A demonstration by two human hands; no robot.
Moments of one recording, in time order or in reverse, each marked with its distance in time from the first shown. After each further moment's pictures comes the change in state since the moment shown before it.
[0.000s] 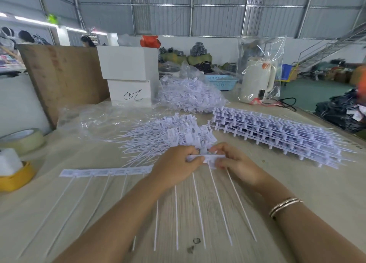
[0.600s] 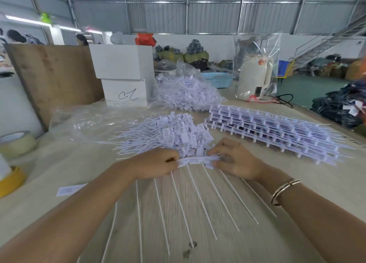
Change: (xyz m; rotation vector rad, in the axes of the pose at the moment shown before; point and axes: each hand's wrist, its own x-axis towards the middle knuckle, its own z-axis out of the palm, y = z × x) left_hand 0.013 -0.034 -0.036 0.164 -0.444 -0.001; right_hand 0.015 0.018 -0.029 -0.778 -0.049 -0.133
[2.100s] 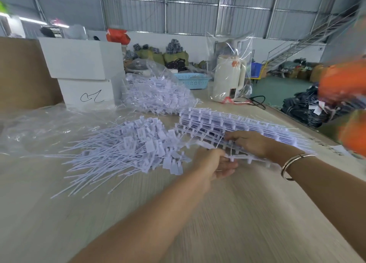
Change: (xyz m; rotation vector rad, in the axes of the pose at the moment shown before) left_hand 0.117 0.153 0.068 -1.482 0.102 -0.332; right_hand 0.004 0.078 -0.088 -0.248 -0.171 0.393
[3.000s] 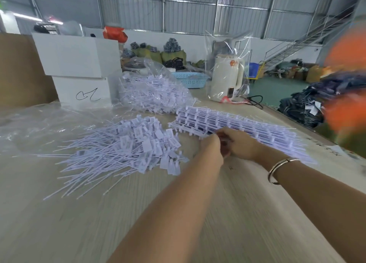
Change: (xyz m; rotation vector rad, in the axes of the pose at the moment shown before) left_hand 0.093 0.003 0.026 -0.269 0.164 -0.057; right_hand 0.020 -0.006 0.023 0.278 0.128 -0.033
